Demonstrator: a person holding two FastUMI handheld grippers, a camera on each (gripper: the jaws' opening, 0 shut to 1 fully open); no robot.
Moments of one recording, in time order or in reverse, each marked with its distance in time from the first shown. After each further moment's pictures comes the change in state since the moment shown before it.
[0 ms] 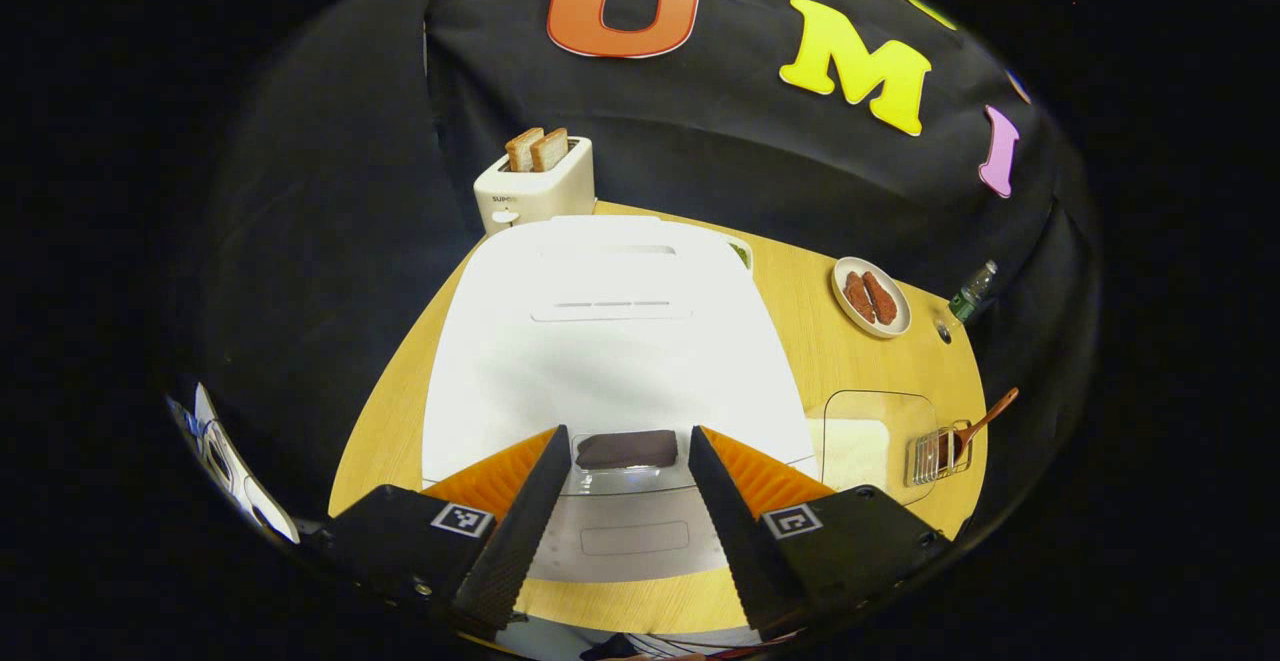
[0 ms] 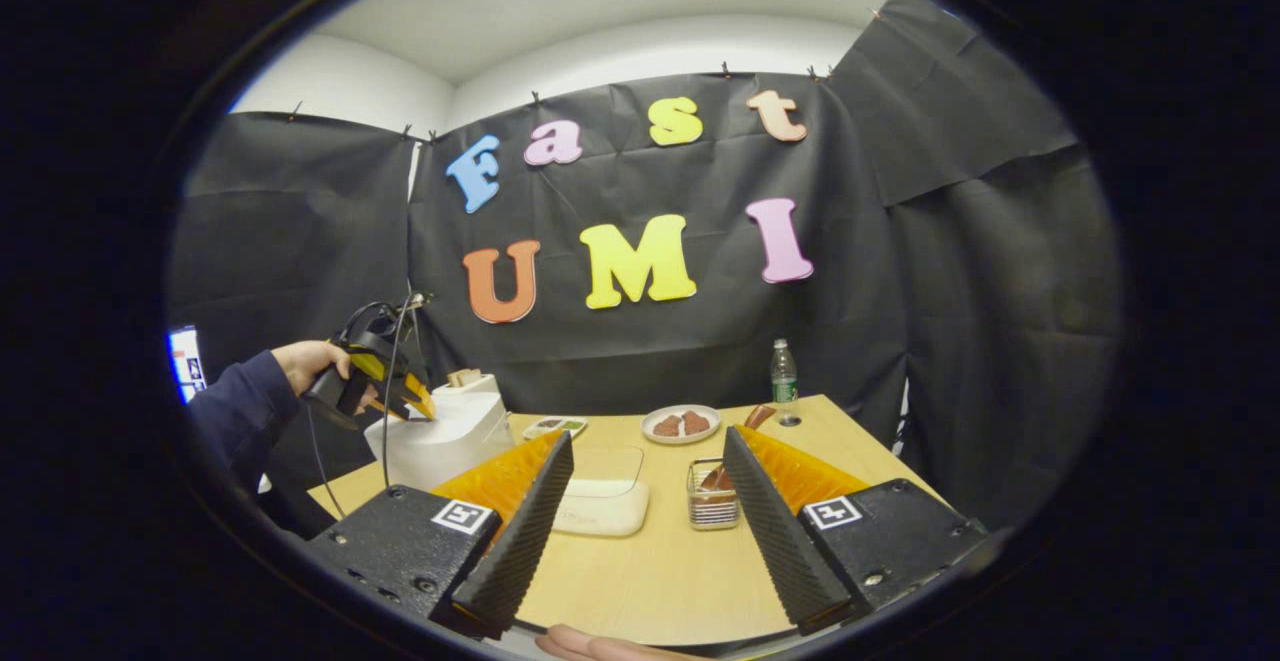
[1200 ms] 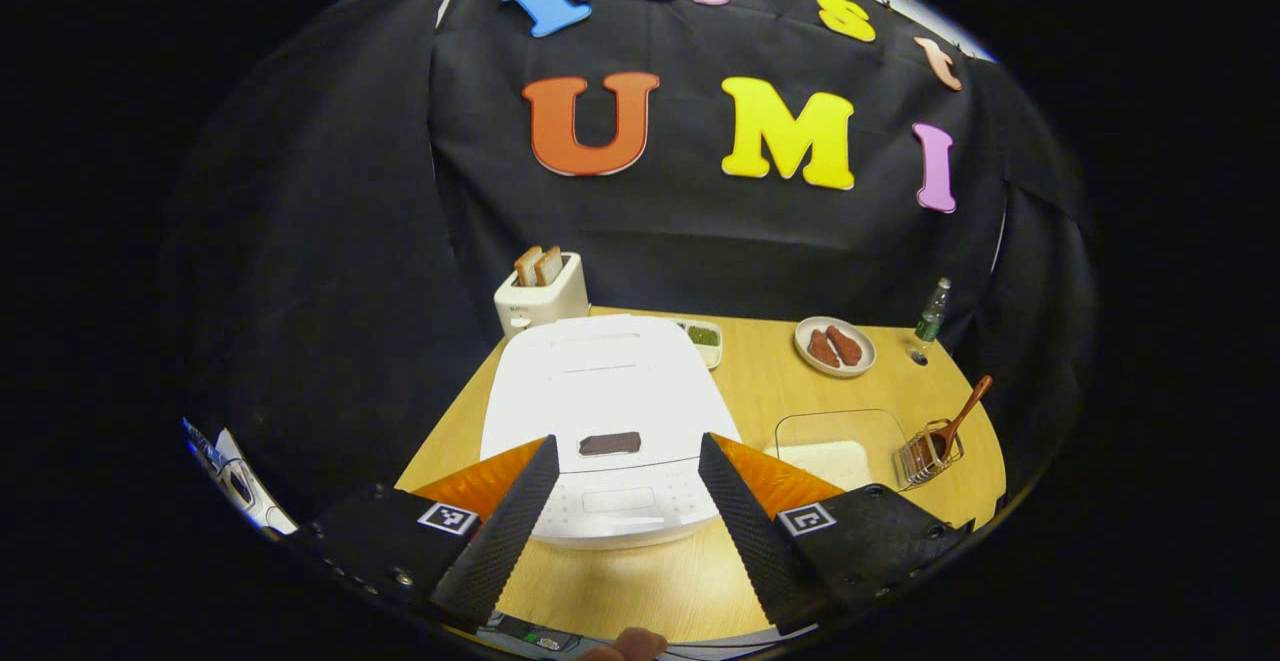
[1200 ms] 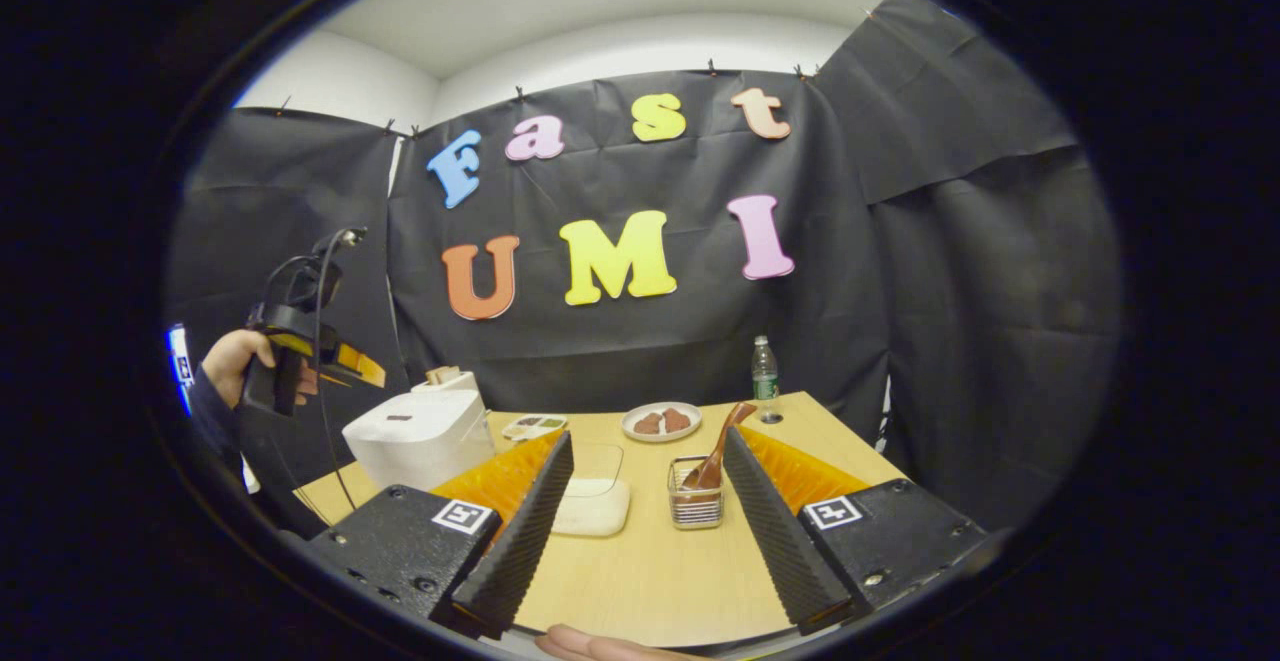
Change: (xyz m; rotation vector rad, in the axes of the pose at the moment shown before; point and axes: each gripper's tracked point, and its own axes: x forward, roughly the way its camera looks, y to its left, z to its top) left arm -0.123 -0.034 0.010 0.113 -0.447 0.011; right arm 0.006 -0.014 -0.003 0.000 0.001 -0.069
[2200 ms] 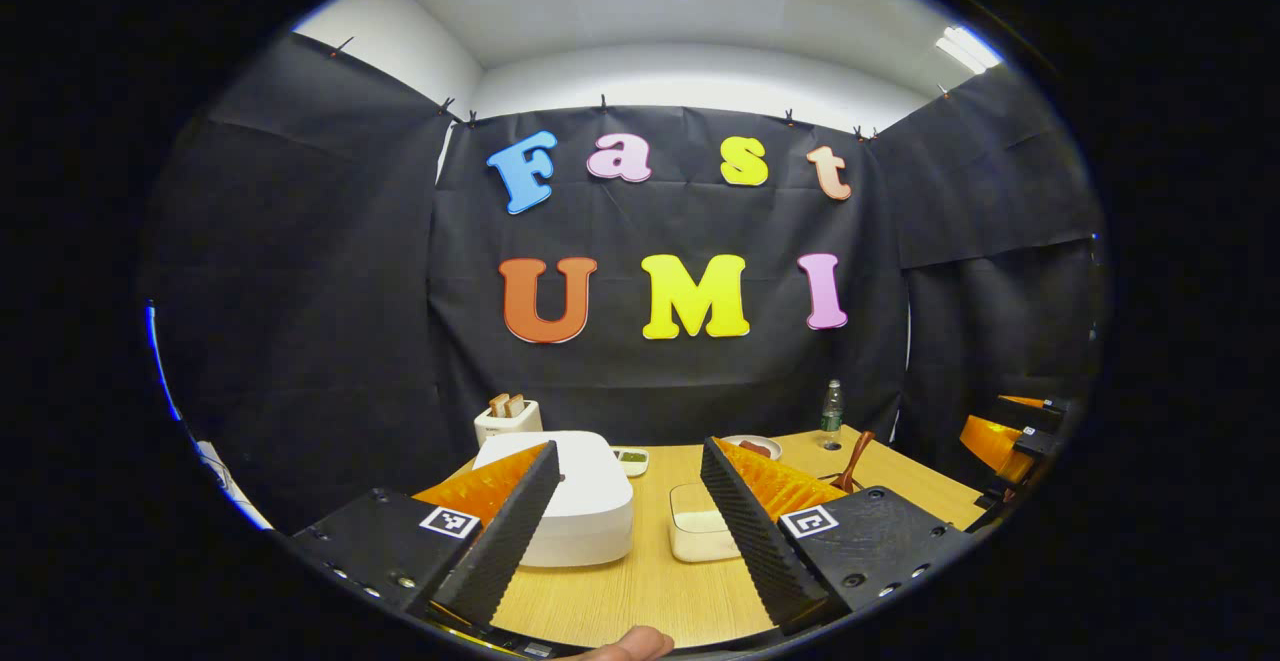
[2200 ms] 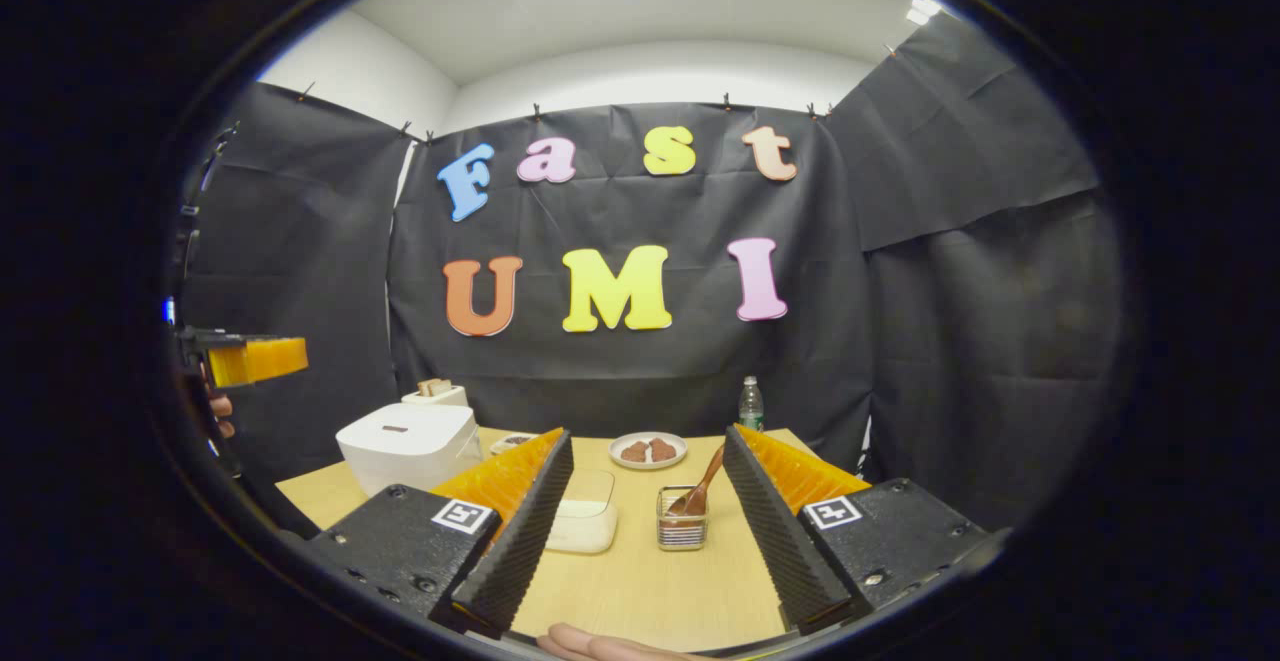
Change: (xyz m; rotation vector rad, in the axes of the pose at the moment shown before) left arm -0.168 -0.078 -0.019 0.059 -0.474 -0.126; right arm -0.027 0.014 0.035 -0.088 -0.104 -0.038
